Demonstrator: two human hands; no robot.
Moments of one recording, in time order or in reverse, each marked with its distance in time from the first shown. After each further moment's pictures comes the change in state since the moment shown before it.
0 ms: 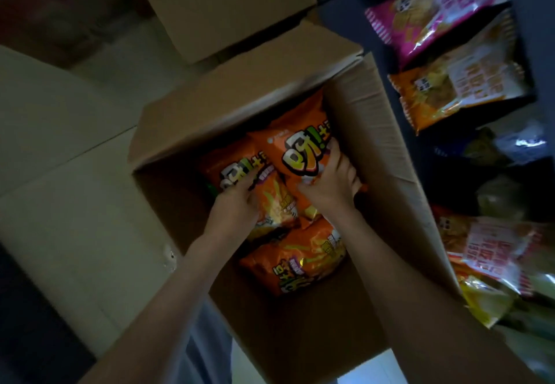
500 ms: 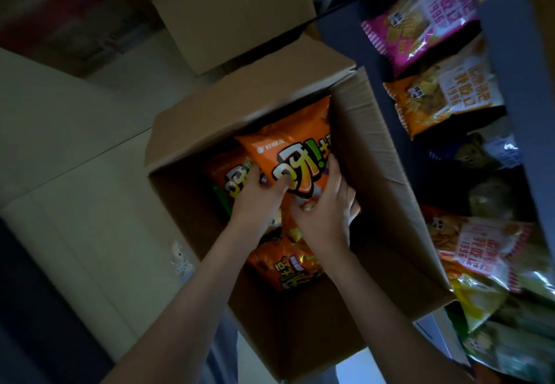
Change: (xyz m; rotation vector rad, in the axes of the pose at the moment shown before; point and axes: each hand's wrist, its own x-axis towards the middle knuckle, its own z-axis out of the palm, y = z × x) left_hand -0.022 0.046 -0.001 -0.530 -0.006 -0.134; right_hand -0.081 -0.025 -0.023 0.135 0.177 -0.068
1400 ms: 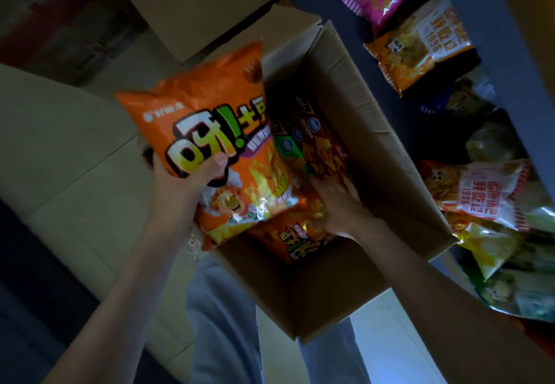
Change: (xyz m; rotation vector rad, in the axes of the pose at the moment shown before) left_hand -0.048 -0.025 -0.079 -0.362 0.051 0.445; right_hand -0.004 0.088 -0.002 -0.443 -0.669 -0.266
